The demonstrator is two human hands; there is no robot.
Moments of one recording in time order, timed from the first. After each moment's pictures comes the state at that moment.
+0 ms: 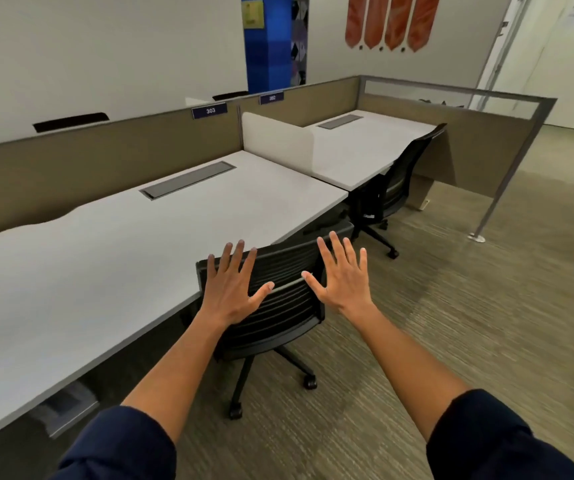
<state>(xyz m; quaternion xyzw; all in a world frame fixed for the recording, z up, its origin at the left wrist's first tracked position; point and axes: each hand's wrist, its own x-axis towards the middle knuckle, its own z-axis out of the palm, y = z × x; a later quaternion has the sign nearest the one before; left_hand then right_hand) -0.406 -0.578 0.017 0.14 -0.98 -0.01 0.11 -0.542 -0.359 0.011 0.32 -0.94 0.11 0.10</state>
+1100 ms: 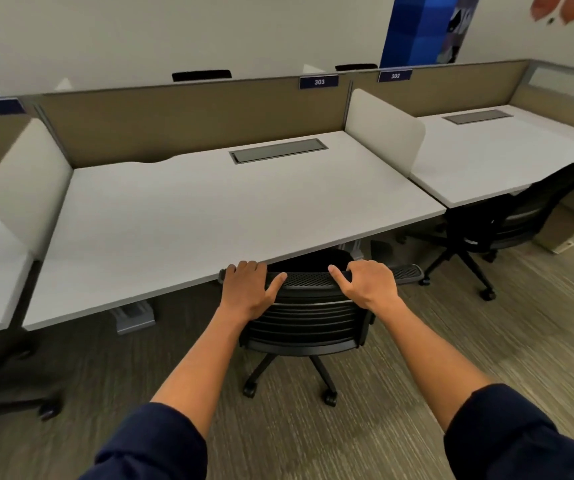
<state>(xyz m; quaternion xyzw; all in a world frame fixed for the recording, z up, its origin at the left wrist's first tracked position) -0.445 -0.563 -0.001 0.36 -0.93 -0.04 0.08 -0.670 -0.419 -0.003 0.51 -0.86 0.04 0.05</state>
